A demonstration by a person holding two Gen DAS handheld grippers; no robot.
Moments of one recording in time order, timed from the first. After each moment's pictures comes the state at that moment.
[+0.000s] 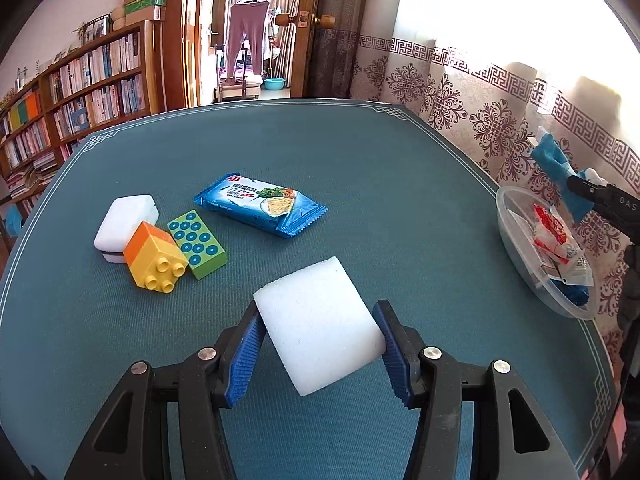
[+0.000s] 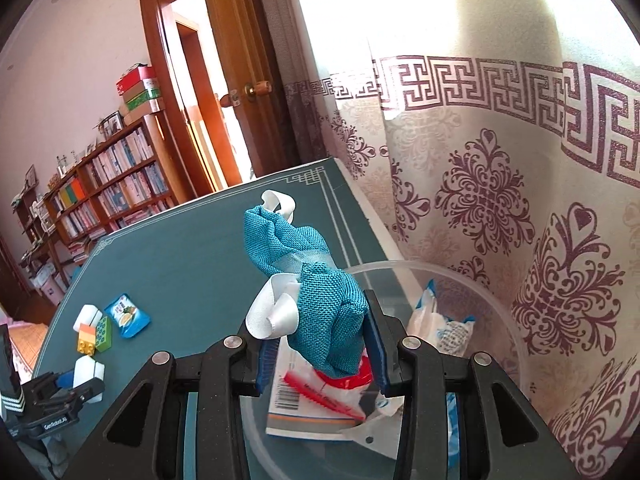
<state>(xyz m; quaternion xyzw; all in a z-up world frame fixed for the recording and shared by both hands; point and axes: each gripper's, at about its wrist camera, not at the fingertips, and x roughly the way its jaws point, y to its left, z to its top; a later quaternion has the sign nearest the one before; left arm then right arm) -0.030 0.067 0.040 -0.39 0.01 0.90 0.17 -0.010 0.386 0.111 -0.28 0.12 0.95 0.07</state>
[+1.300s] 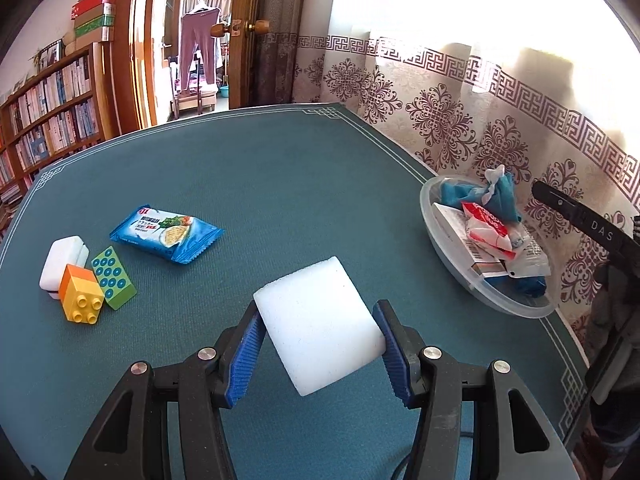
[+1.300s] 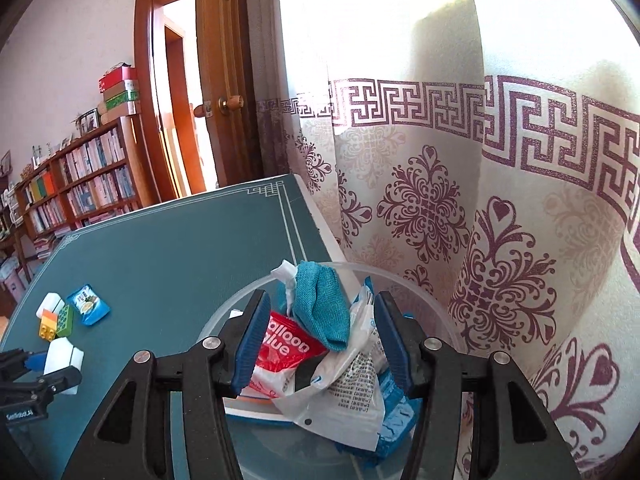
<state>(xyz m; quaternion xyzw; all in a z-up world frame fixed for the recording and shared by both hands) -0.018 0.137 0.056 -0.38 0.04 0.89 0.25 0.040 0.379 0.106 -0.25 0.07 0.96 0.12</state>
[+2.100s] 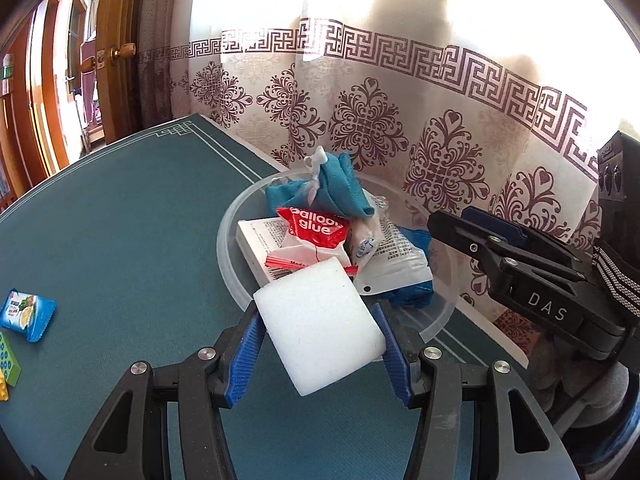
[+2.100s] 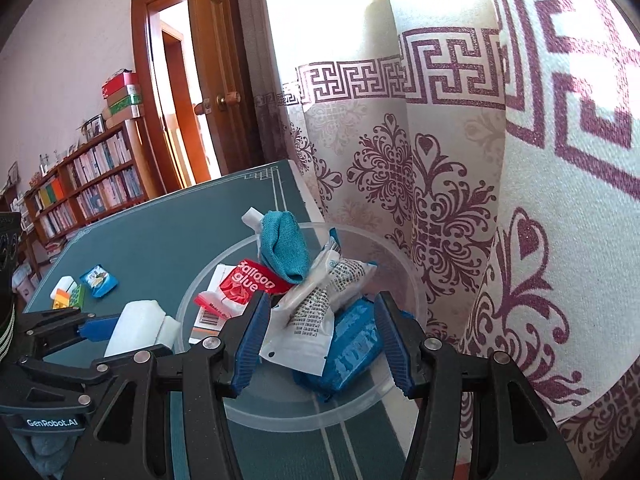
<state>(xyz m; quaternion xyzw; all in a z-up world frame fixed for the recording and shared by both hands) 0.012 0.270 0.065 -0.37 0.09 0.84 0.39 0.091 0.414 0.086 -0.26 0.11 0.95 0.11</state>
